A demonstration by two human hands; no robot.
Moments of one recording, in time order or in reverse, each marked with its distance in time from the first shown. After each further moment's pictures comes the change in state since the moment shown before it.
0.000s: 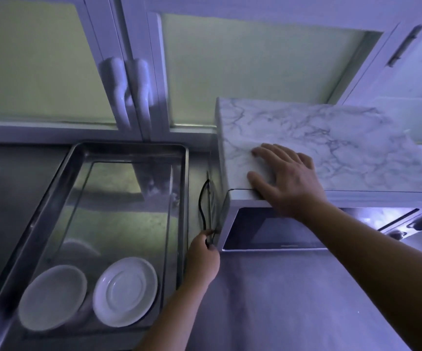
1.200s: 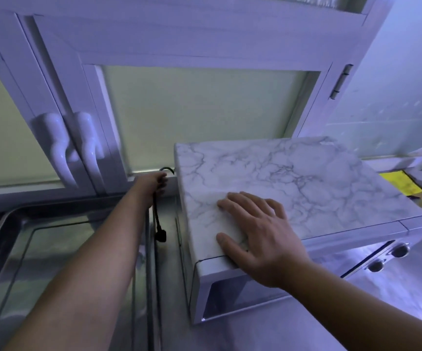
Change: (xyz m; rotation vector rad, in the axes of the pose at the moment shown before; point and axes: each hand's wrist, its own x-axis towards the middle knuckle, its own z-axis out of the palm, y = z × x) left_hand 0.248 0.187 -0.060 -0.453 -0.159 -0.066; right_hand -0.001 -0.003 -0.003 0.017 -0.018 0.001
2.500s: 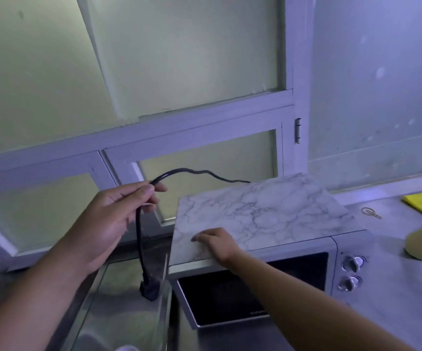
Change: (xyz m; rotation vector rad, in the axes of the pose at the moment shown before) left_hand -0.416 0.109 0.068 0.365 -0.184 0.780; right_hand 0.000 0.030 -0.025 1.024 -0.222 0.097
